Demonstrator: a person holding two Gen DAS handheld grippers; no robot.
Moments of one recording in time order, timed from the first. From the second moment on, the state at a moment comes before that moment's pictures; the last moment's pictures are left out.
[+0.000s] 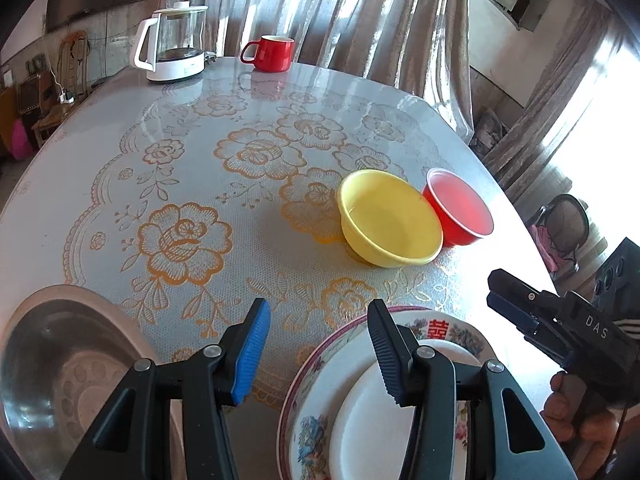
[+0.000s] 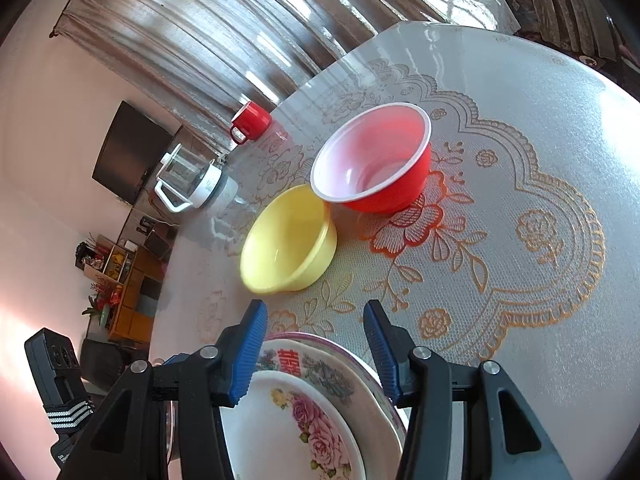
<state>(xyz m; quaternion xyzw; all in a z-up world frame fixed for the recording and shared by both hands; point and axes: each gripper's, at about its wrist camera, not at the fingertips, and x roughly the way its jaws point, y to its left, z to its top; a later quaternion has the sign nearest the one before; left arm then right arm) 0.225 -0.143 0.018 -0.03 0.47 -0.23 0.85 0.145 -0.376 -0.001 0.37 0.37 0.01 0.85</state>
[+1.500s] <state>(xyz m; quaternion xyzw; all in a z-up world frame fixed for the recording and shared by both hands) 0.262 -0.170 0.001 -0.07 0.49 -0.25 0.83 0.204 -0.353 -0.012 0.32 0.41 0.02 0.85</state>
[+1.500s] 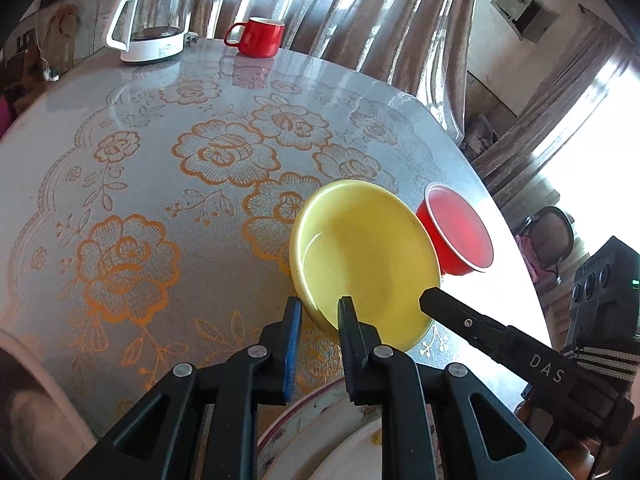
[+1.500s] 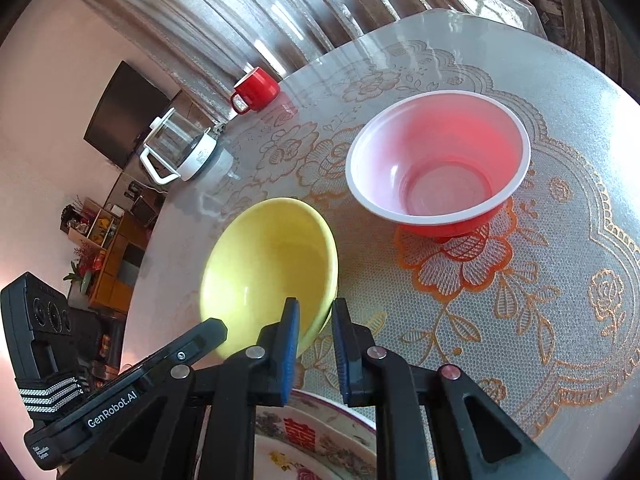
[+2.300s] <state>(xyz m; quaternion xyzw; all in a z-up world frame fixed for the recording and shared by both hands) 0.174 -0.089 0.052 -0.09 0.42 -0.25 0.87 0.157 -0.286 0.024 0.30 0.39 0.08 0.87</state>
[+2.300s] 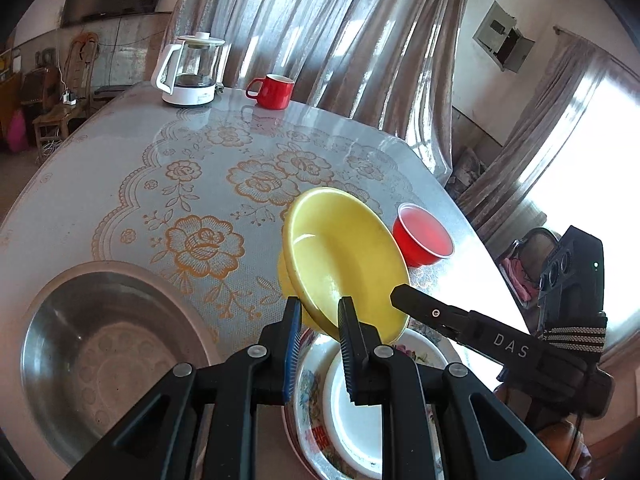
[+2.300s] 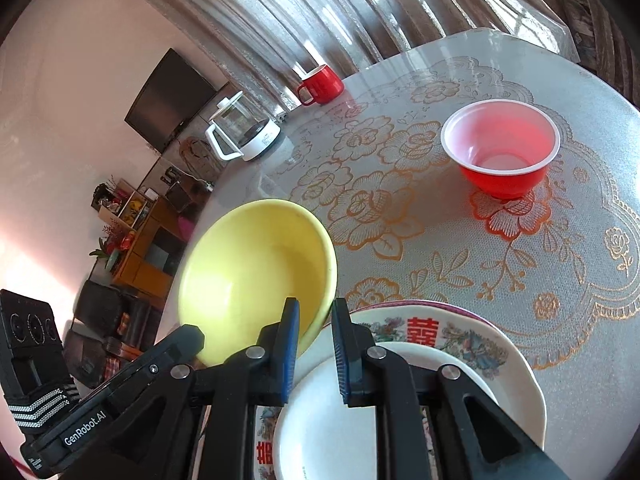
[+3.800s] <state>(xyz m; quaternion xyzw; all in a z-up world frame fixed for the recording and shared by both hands) 0.124 0.078 0.001 -0.19 0.44 -0.13 0.87 0.152 -0.114 0.009 0.19 0.45 0.20 0.85</state>
